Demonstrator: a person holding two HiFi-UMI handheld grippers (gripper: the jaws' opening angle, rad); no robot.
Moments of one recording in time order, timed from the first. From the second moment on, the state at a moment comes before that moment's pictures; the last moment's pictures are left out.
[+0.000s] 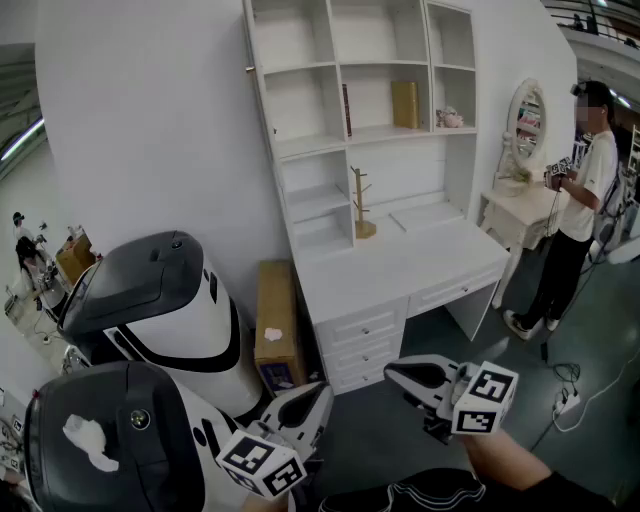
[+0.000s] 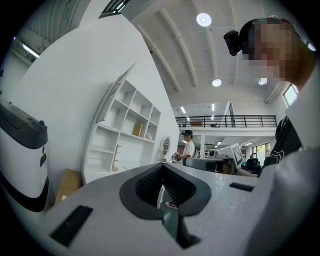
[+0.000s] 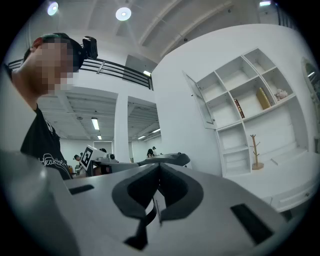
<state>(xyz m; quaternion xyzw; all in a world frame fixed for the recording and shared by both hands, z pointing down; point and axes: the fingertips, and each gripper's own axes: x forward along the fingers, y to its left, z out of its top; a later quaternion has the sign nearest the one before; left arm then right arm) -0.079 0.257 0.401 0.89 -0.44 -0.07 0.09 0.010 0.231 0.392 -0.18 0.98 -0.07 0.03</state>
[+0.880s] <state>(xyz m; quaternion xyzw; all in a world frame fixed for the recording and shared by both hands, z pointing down) -0.087 0.257 0.400 0.90 -0.43 -0.07 0.08 0.003 0.231 0.394 -0.19 0.98 -0.07 0.02</state>
